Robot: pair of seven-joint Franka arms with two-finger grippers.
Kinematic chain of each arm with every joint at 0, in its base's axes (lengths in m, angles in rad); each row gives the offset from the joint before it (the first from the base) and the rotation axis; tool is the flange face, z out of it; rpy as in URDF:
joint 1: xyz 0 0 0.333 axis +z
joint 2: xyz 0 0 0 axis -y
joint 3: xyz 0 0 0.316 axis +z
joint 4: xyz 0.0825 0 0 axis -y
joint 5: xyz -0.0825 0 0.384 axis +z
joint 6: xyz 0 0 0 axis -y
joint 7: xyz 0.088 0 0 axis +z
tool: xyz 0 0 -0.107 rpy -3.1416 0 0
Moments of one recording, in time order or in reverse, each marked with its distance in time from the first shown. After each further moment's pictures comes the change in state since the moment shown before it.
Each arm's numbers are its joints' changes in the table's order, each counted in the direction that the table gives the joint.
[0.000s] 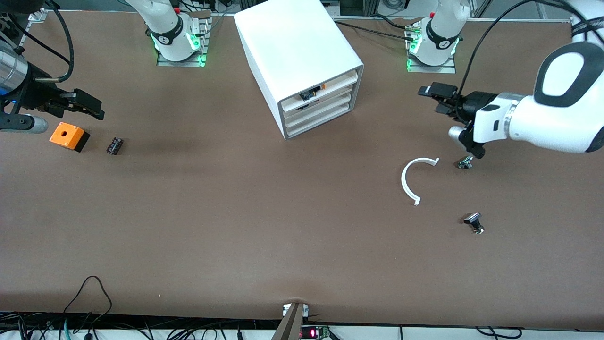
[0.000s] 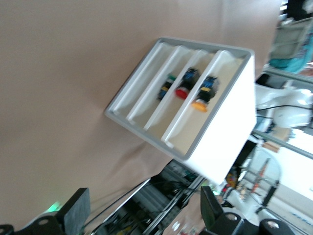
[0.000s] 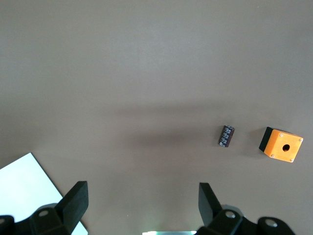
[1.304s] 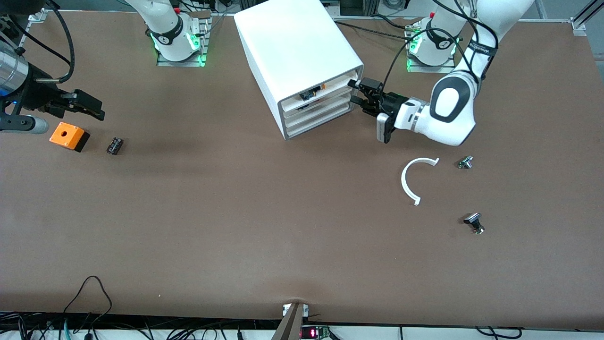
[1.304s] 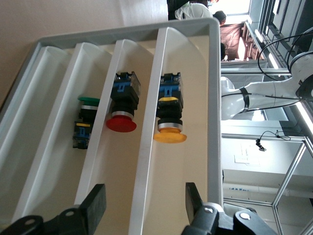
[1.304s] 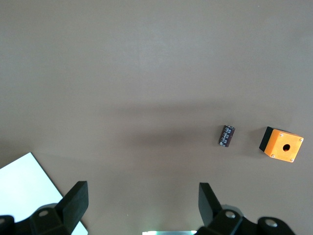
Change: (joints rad) left arm -0.021 -0.032 -0.248 -0.546 -0.490 0.367 -0.582; right arm 0.000 -0.001 0.000 0.000 0.000 -0.001 0.000
